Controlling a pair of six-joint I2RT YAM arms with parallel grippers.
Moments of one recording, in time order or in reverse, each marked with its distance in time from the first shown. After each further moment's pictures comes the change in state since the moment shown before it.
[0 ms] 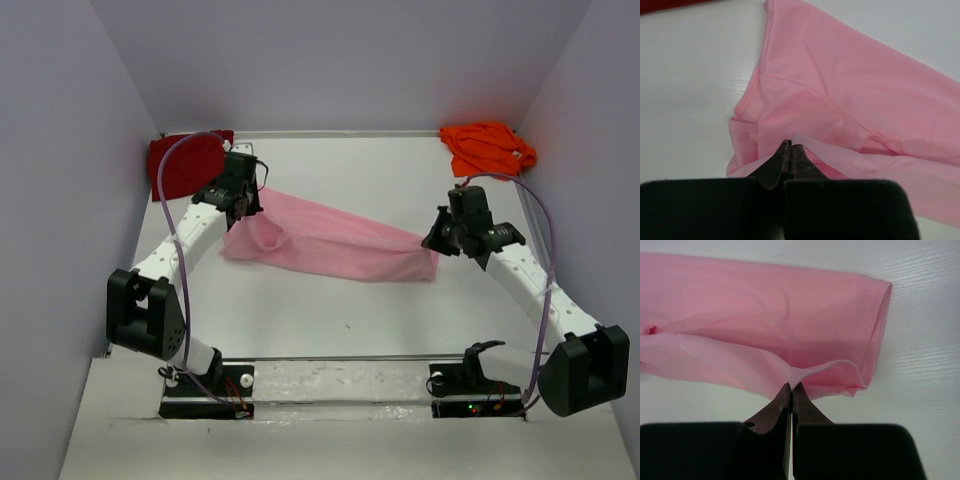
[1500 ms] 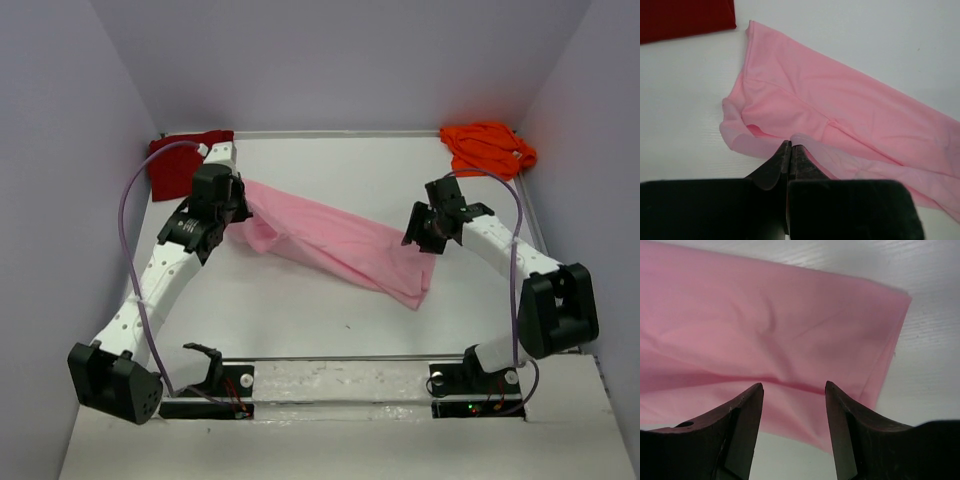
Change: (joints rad) left arm 0.000 -0.318 -0.109 0.026 0.093 -0.016; right arm 0.013 0.259 0.081 0.018 -0.033 -0.002
